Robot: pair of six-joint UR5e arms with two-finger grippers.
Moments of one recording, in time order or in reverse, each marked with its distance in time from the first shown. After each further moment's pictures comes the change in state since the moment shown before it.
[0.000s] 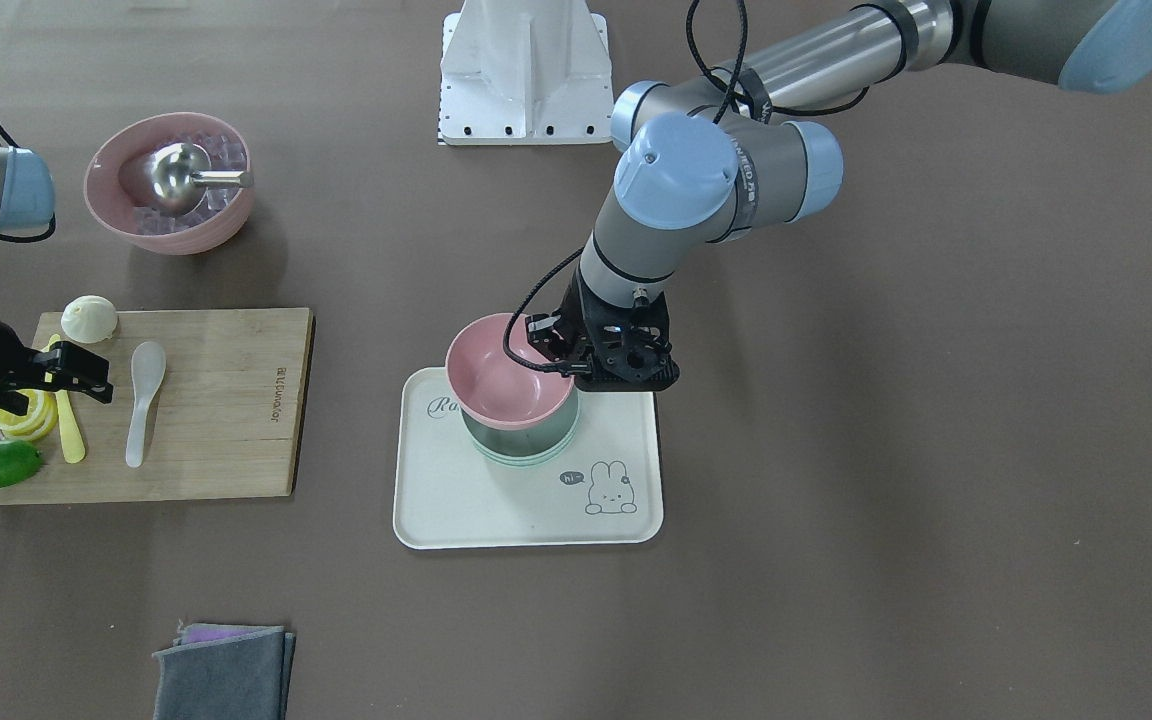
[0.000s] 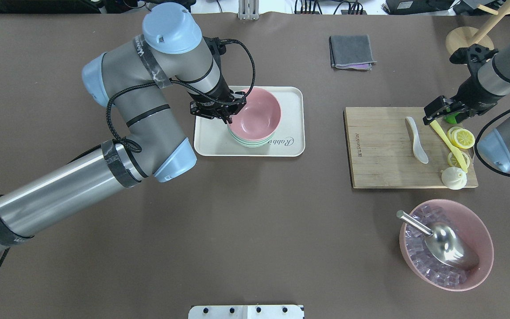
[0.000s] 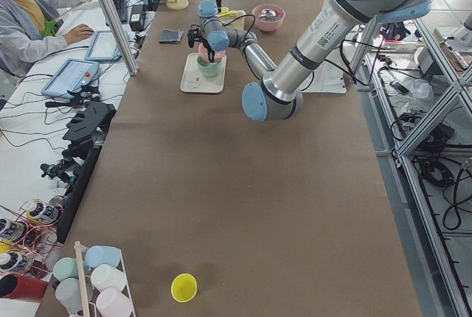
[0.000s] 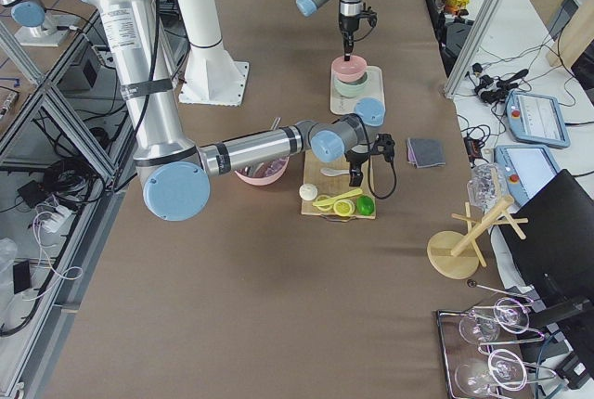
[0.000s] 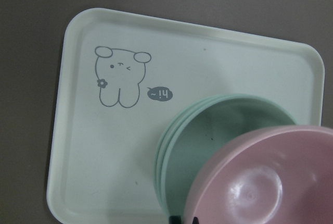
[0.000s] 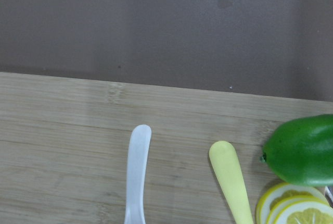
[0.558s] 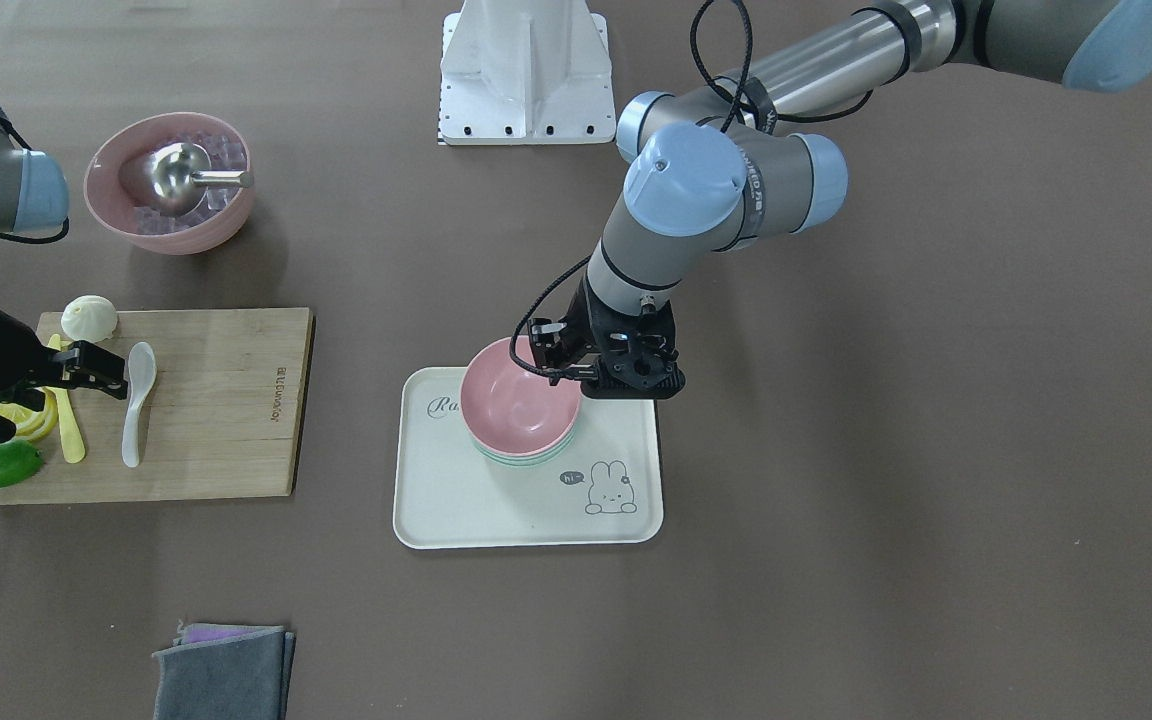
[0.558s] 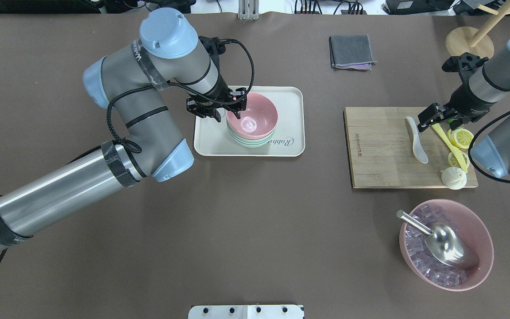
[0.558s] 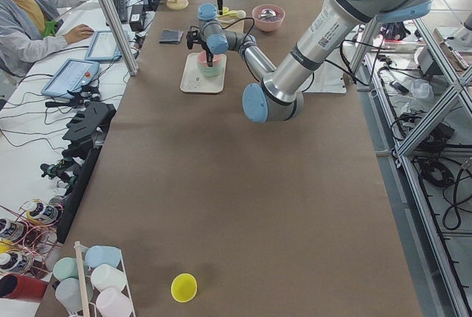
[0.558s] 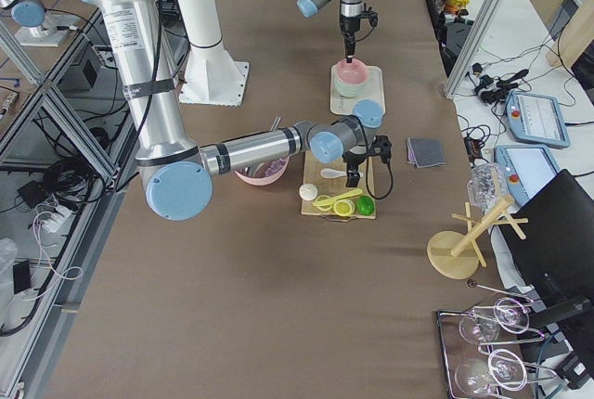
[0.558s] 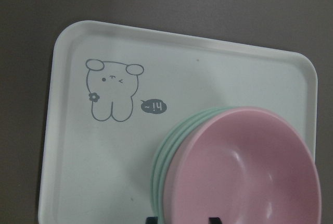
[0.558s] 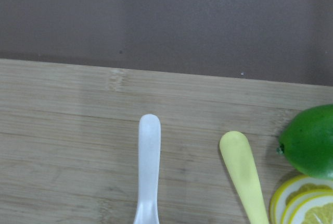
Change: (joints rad) left arm -0.003 0.019 0.005 -0.040 0.013 0.004; right arm -0.036 0.002 -0.013 0.000 0.000 0.027
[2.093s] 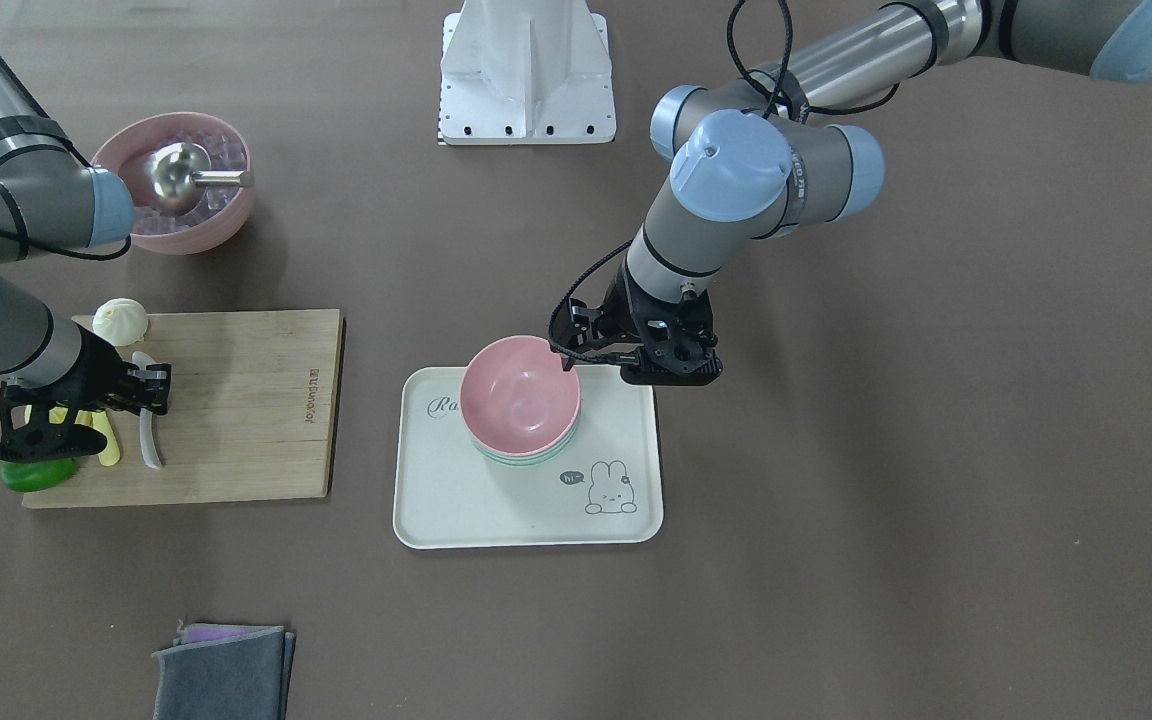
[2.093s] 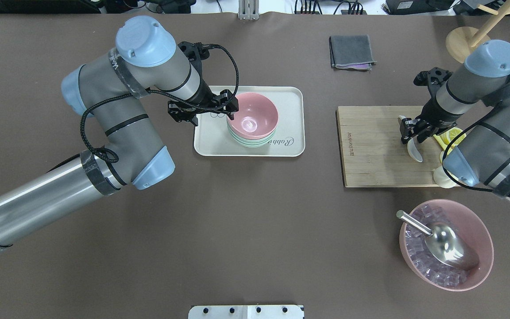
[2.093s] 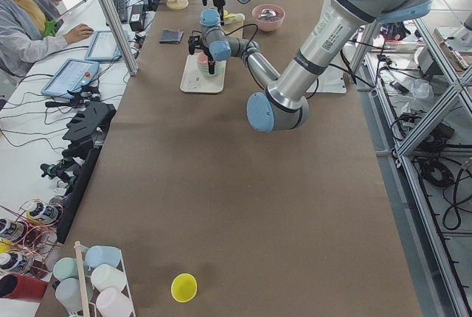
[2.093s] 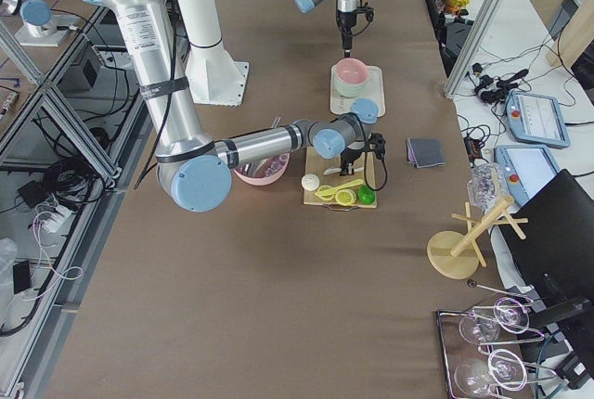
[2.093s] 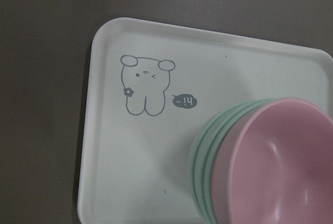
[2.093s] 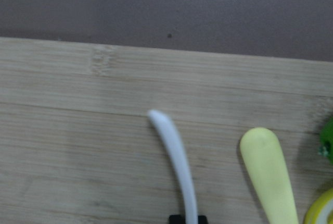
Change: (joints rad) left arm -0.005 0.079 -0.080 -0.006 0.002 0.002; right arm -0.086 0.068 -0.074 0.032 -0.046 0.065
